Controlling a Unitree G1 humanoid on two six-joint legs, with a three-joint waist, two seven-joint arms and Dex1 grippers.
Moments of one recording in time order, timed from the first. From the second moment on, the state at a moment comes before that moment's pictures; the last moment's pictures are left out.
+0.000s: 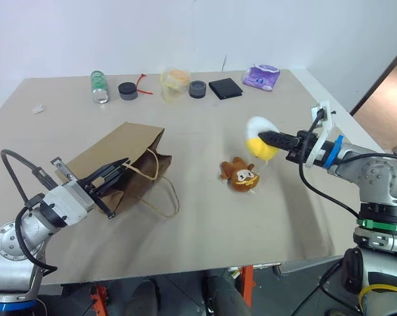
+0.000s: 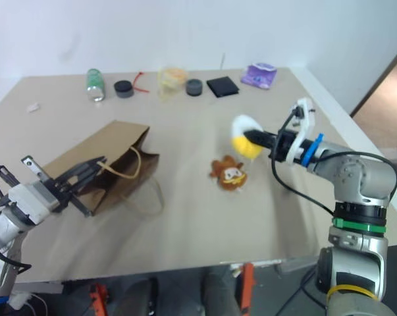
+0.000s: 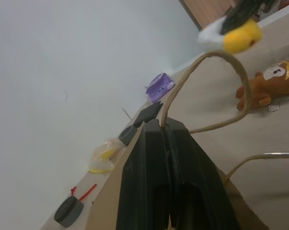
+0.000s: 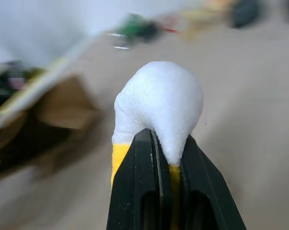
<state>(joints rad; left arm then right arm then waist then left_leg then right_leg) 0.03 0.60 0.23 -0.34 -0.26 -0.43 -0.70 -0.66 -0.58 -0.28 -0.03 0.74 1.13 0.81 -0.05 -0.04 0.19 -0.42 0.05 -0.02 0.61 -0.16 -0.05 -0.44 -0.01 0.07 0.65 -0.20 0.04</state>
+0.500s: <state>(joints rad) -0.01 0.56 0.18 -0.37 -0.24 -0.41 -0.64 -0.57 -0.21 -0.06 -0.10 0.81 1.22 0.67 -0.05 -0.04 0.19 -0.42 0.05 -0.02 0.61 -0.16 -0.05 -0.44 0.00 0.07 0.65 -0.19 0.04</state>
